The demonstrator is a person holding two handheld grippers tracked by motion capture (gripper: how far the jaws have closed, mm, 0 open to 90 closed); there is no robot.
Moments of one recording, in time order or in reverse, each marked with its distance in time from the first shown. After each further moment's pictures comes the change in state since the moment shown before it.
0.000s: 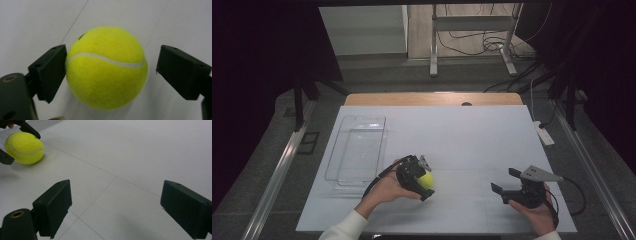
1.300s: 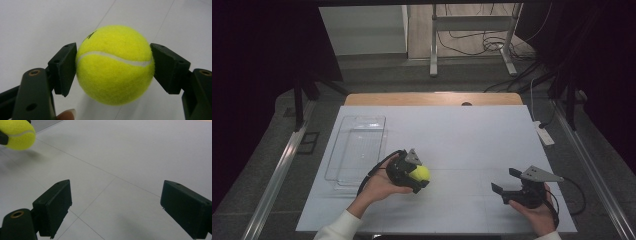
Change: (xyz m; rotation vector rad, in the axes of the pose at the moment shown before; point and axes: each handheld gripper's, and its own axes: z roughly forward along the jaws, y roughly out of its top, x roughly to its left) left arm 0.009 -0.010 -0.037 -0.145 0.032 -0.027; right arm 0.000 0.000 -0.001 -0.003 -0.004 -0.005
